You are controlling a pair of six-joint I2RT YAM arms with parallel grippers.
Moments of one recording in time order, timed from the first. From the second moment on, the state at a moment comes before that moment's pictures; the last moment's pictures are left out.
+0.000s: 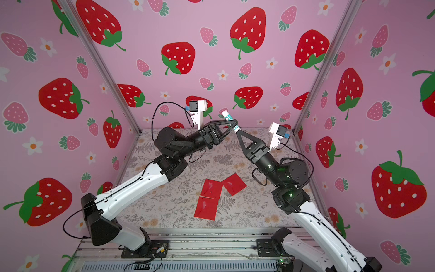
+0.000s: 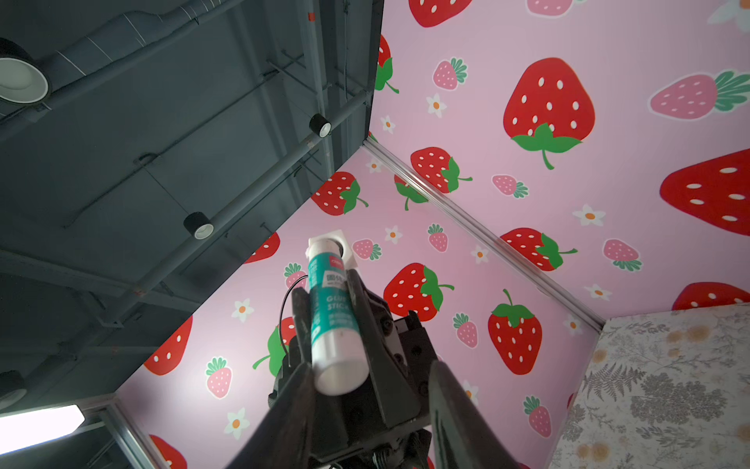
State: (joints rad) left arm -0.82 1.53 1.53 0.56 0.49 -0.86; right arm 0.64 0.88 0.96 0.45 -0.20 1.19
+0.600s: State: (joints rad) left arm -0.82 1.53 1.53 0.55 0.49 -0.86; right arm 0.64 0.90 0.97 0.51 -0.22 1.25
